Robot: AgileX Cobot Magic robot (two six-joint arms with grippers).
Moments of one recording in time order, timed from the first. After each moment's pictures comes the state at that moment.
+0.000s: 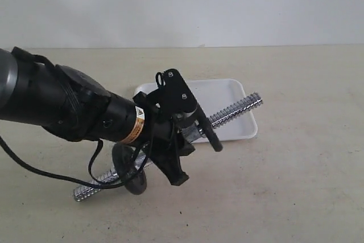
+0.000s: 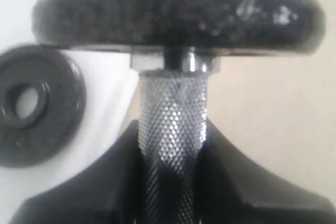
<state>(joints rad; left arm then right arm) -0.68 1.85 -0.95 1.70 -0.18 -1.28 0.14 0.36 -0.57 0.66 0.73 -0.53</state>
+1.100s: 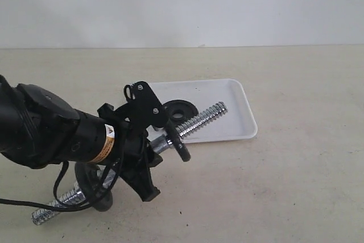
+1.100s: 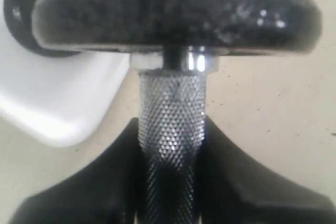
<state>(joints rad) -0.67 1.74 -0.77 1.70 -0.01 -1.33 0.14 0.40 -0.57 0.69 0.73 -0.49</state>
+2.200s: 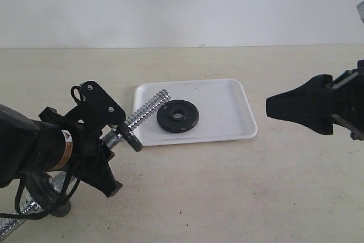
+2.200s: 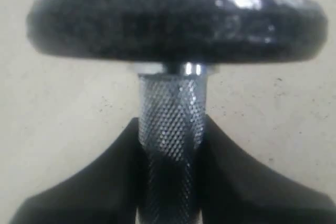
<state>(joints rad) -0.63 1.63 -0.62 1.57 0.24 -1.33 0.14 1.01 -0.57 1.14 0.68 -0.92</state>
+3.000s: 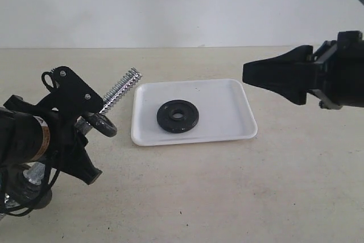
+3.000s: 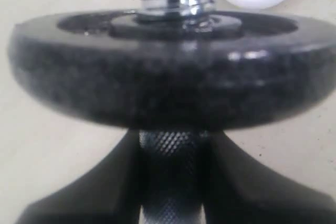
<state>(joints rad) -0.63 1.53 -0.61 1.32 0.41 -1.11 0.14 1.15 -0.58 1.60 0.76 -1.44</state>
